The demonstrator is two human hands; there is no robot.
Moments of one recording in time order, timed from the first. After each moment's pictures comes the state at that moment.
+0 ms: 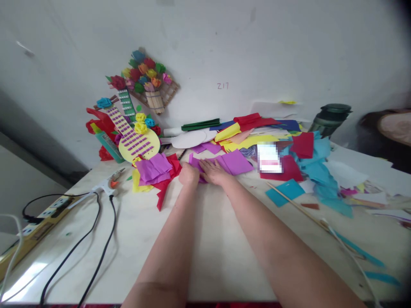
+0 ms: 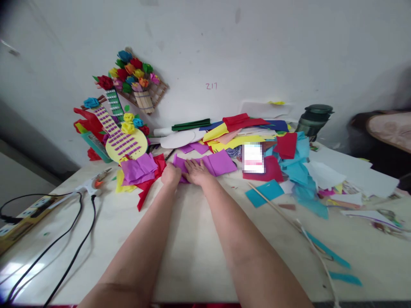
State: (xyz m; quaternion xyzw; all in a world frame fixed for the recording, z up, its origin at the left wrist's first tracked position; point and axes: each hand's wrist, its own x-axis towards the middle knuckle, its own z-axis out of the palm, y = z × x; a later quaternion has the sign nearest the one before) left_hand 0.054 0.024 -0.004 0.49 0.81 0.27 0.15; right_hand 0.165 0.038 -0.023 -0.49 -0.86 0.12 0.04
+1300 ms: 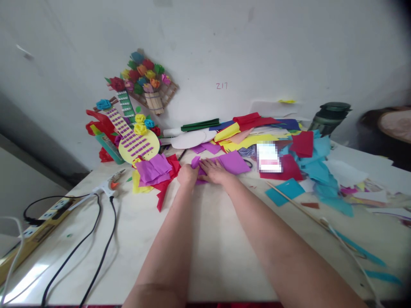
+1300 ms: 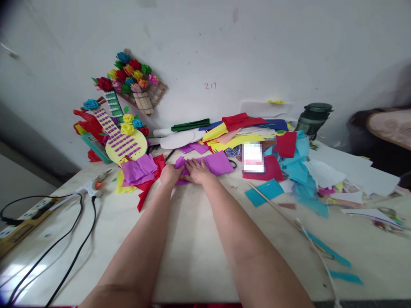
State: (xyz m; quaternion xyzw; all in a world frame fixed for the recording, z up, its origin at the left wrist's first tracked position) left_hand 0.044 0.028 -0.002 0.56 0.80 0.20 0.14; right_hand 0.171 0.044 -0.025 -0.48 -0.87 0.11 0.05
